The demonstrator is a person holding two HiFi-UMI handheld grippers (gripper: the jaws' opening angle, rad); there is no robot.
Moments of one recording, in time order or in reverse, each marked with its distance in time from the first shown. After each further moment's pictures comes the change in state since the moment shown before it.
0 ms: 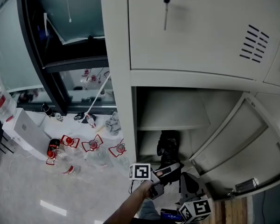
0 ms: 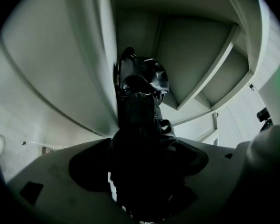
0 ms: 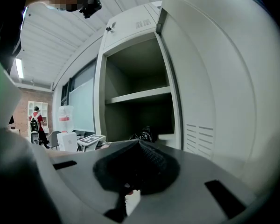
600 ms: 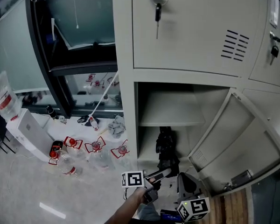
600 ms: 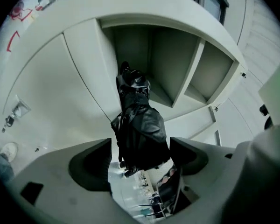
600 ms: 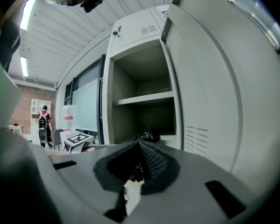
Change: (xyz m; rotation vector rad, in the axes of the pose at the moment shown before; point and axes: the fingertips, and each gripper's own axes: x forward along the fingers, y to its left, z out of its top) left arm -0.047 -0.010 -0.024 0.085 -0.093 0.100; right arm -0.023 0.012 0.001 -0.031 -0.012 0.022
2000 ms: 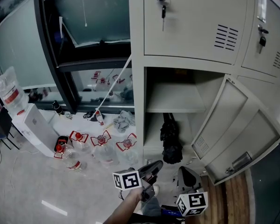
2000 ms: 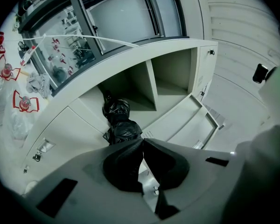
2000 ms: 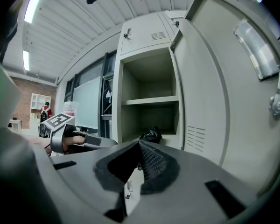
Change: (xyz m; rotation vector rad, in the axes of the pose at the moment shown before) left arm -0.069 -0.053 -0.003 0.338 -0.131 0.103; right arm -0.033 0.031 -0.006 -0.049 0.001 -0.026
